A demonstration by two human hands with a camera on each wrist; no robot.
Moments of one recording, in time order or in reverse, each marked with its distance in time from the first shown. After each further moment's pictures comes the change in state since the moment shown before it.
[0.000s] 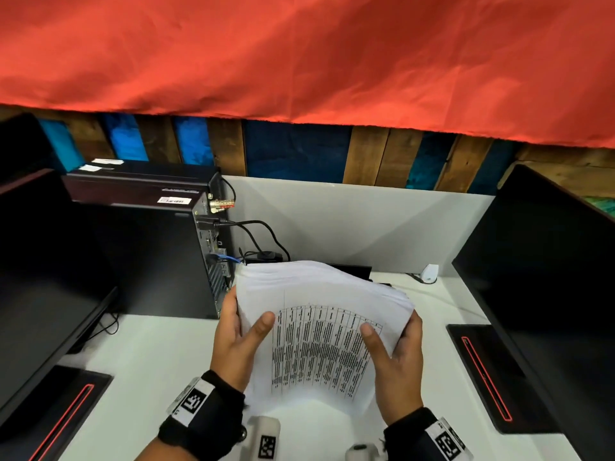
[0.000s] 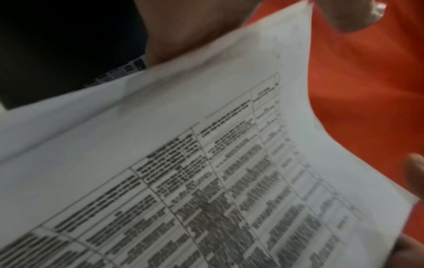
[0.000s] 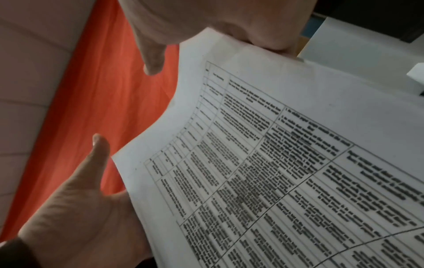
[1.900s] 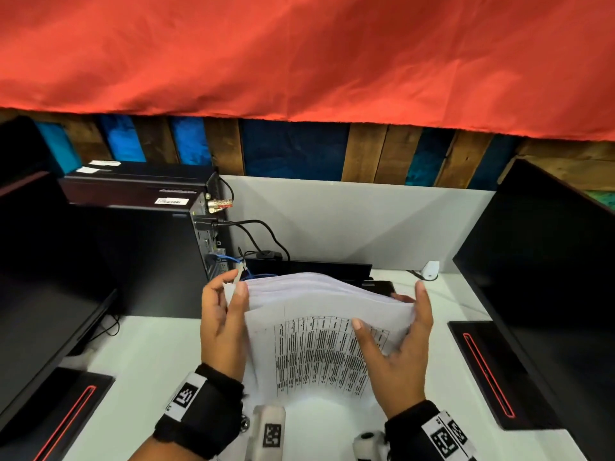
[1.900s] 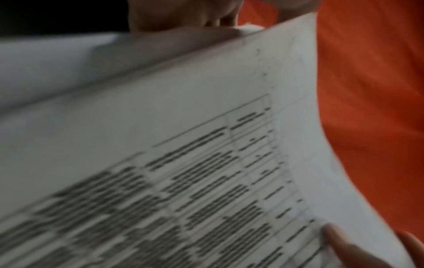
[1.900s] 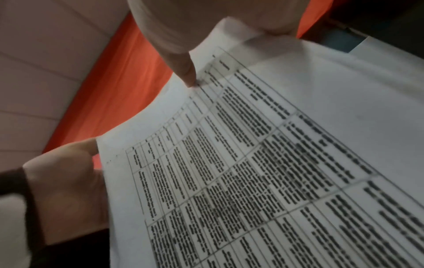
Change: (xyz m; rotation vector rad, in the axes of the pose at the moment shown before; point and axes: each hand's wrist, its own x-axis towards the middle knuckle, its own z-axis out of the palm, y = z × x) left_hand 0.010 0.014 0.004 0.057 0.218 0.074; right_hand 0.008 0.003 0.000 -0.279 0.078 -0.201
